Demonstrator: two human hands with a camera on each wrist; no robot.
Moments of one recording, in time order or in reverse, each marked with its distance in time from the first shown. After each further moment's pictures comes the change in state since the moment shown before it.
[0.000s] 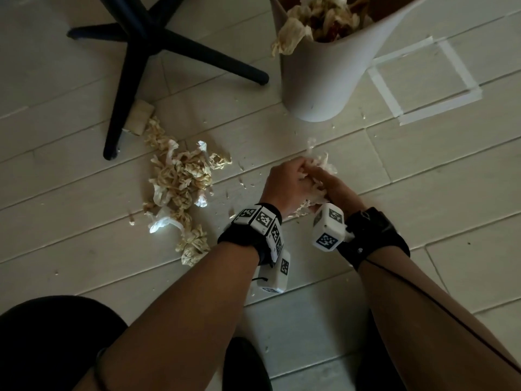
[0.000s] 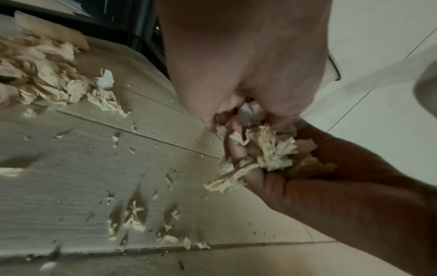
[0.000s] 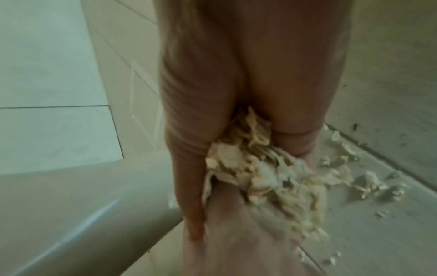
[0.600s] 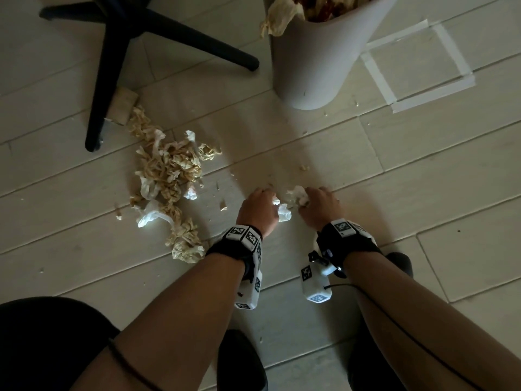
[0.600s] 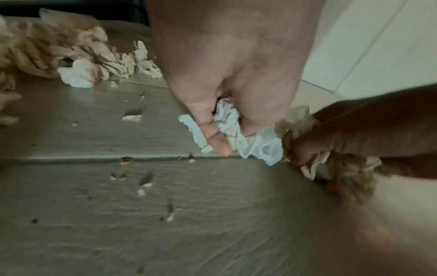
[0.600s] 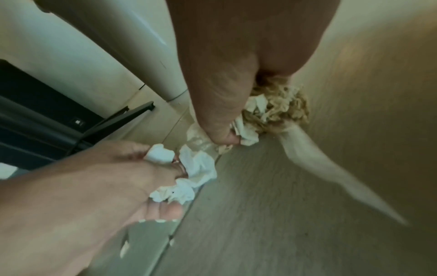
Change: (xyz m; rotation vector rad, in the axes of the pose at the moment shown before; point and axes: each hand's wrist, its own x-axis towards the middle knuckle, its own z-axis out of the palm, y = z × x) left_hand -0.032 -0.078 0.011 0.567 -0.148 -0.144; right_hand 0.024 0.068 -0.037 -1.511 0.478 -0.030
